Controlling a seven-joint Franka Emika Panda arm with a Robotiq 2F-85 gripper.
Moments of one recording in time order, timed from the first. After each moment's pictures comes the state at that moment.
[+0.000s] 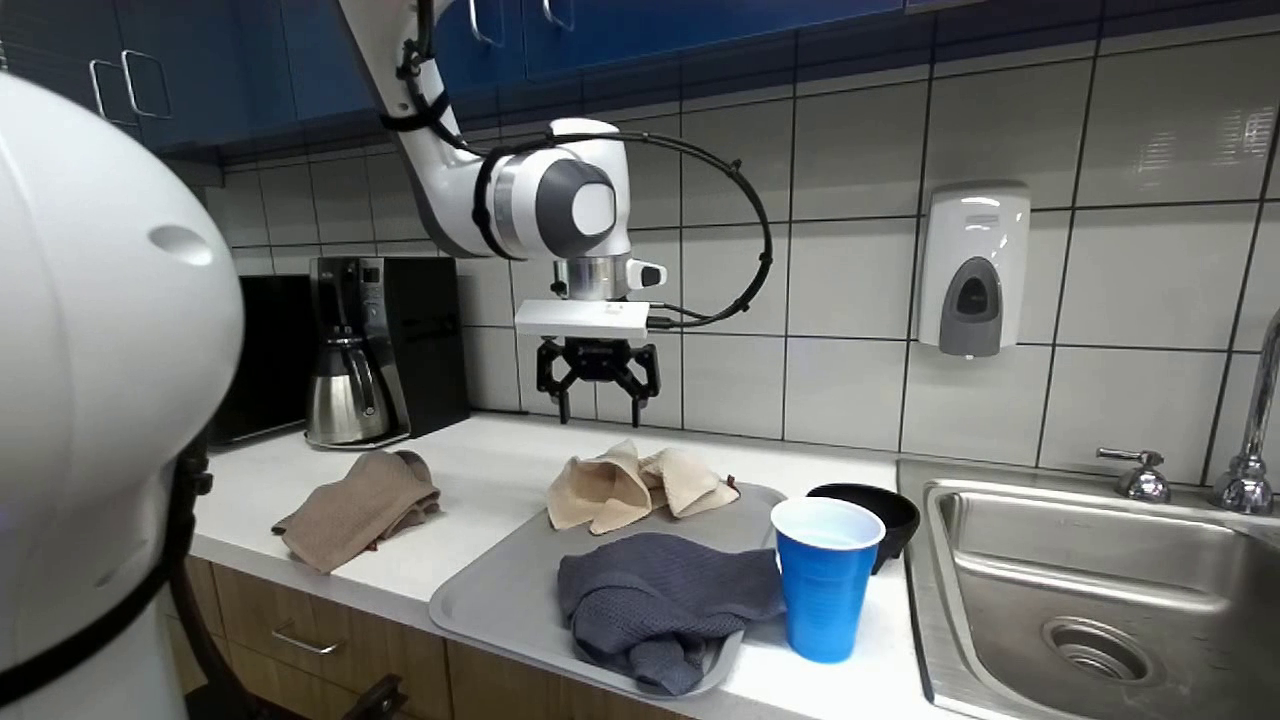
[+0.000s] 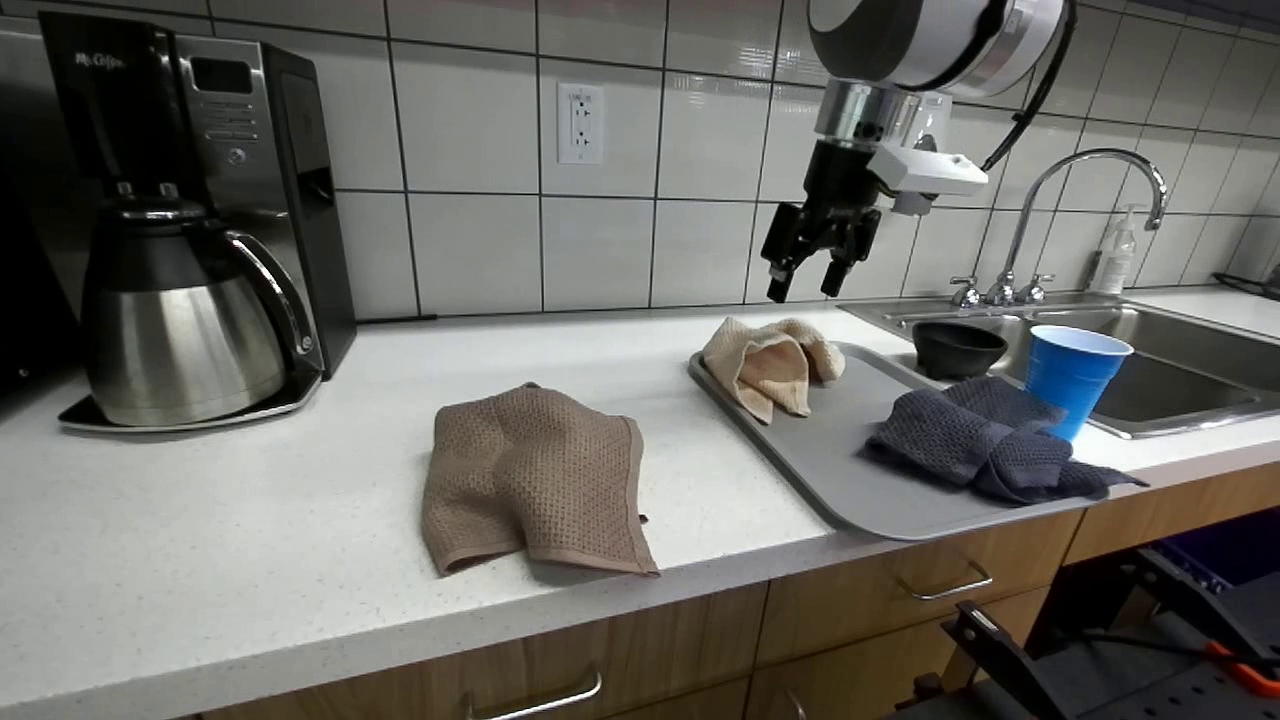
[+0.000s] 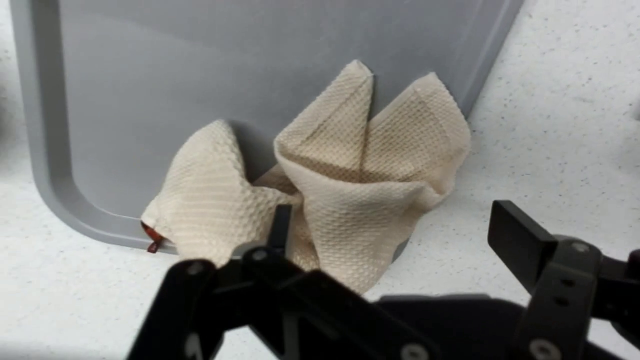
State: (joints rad) arm 0.03 0.04 0.02 -2.44 0.12 2.65 -0.37
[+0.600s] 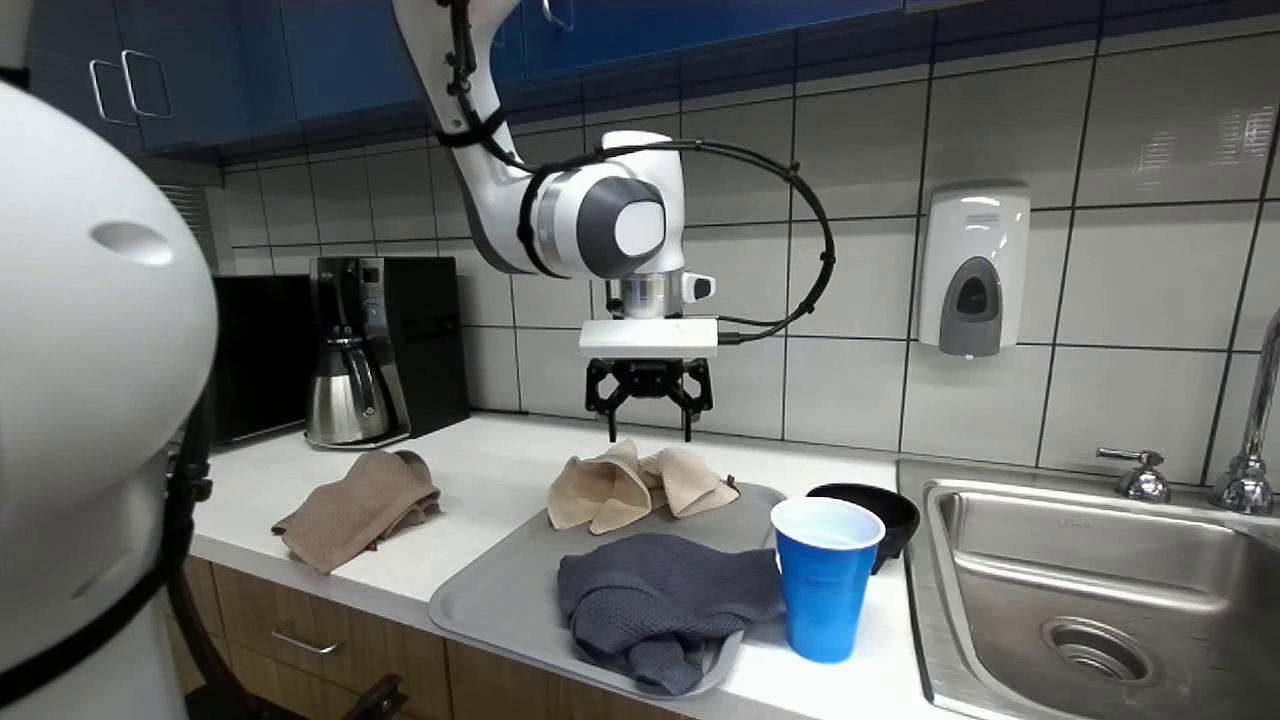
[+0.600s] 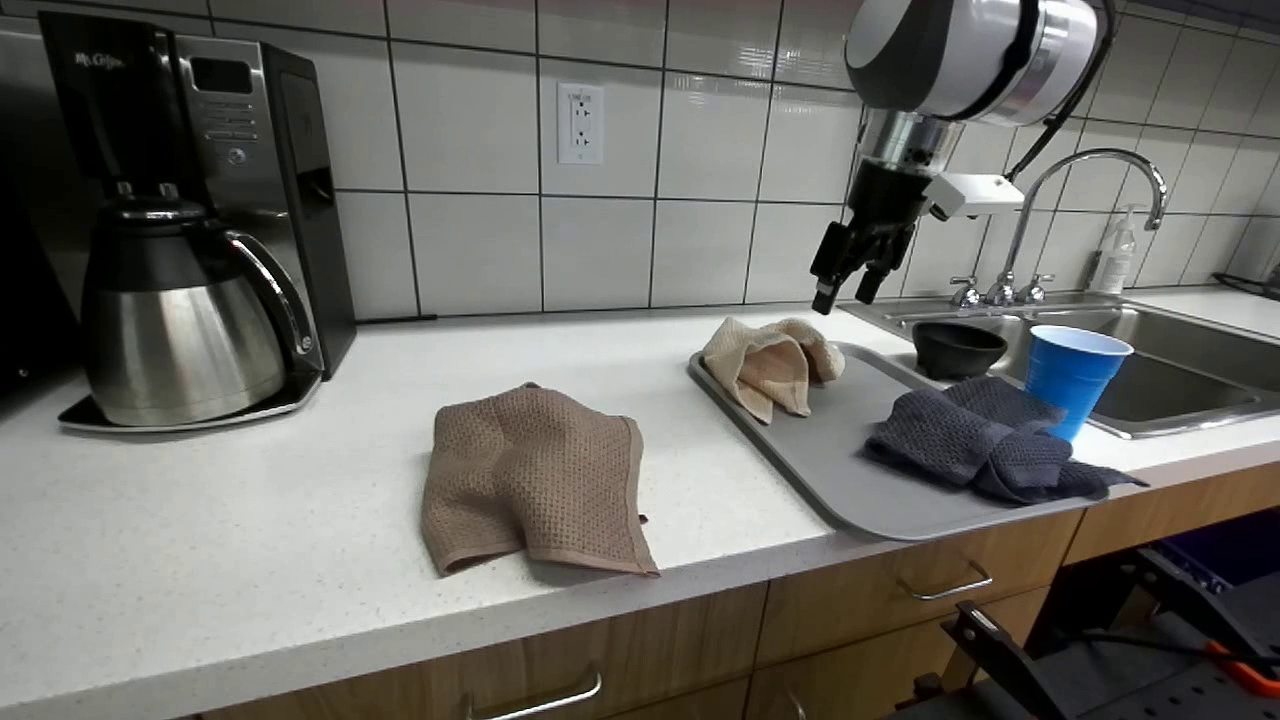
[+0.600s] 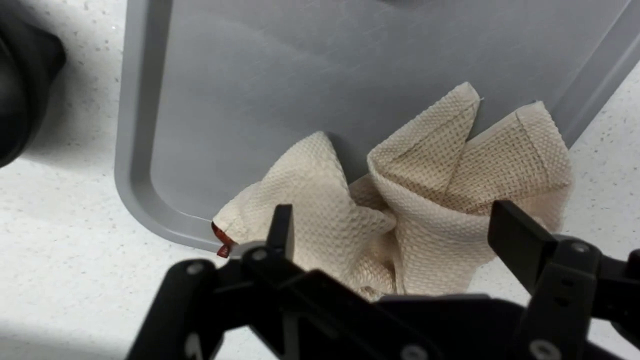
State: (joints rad) arm -0.05 0.09 -0.02 -2.44 0.17 2.72 -0.61
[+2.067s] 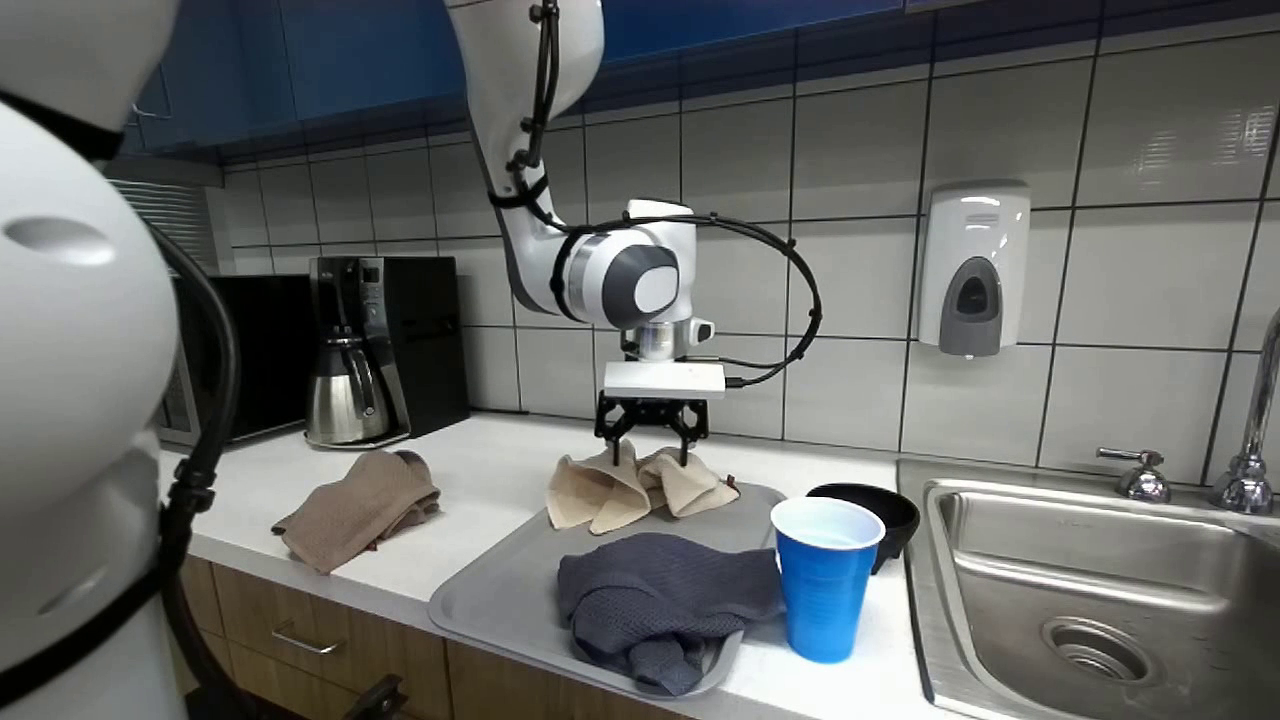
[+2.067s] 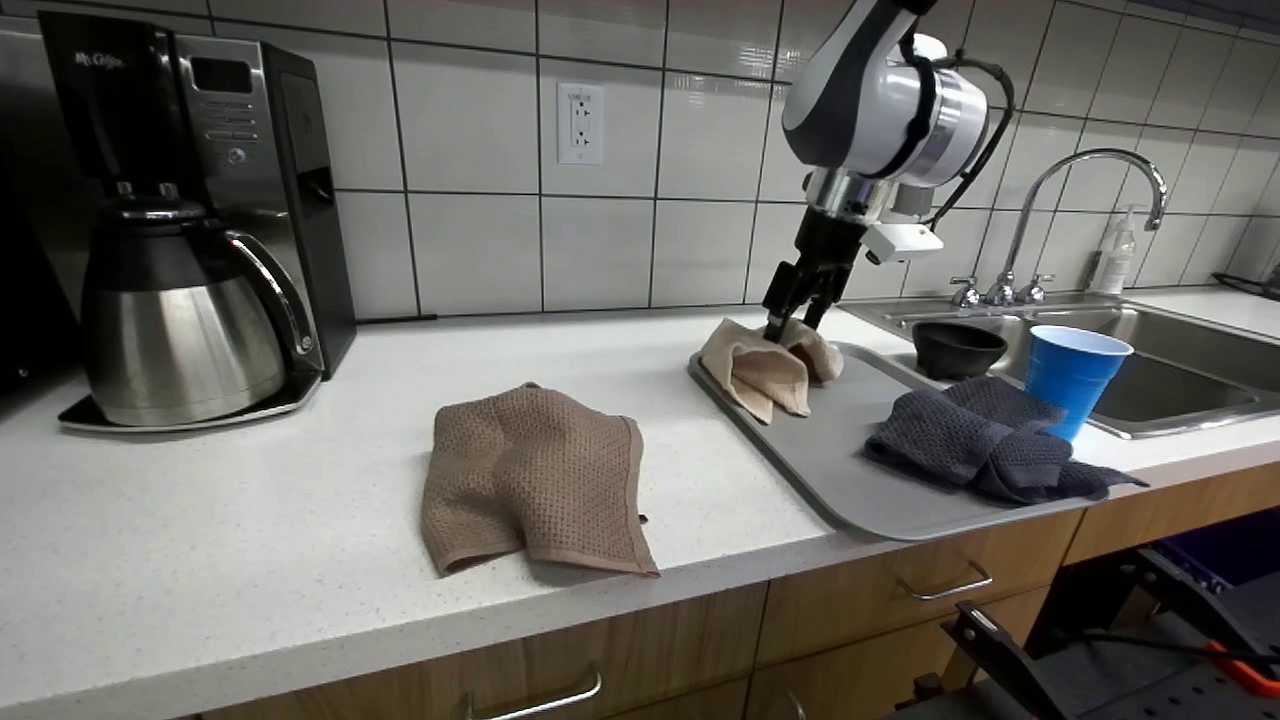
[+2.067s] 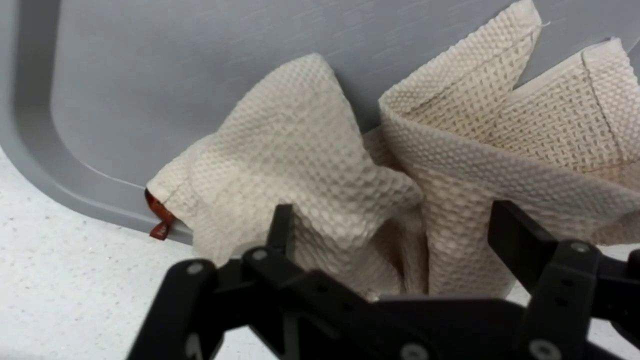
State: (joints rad) arm -0.14 0.35 0.11 -2.22 0.22 2.73 -0.72
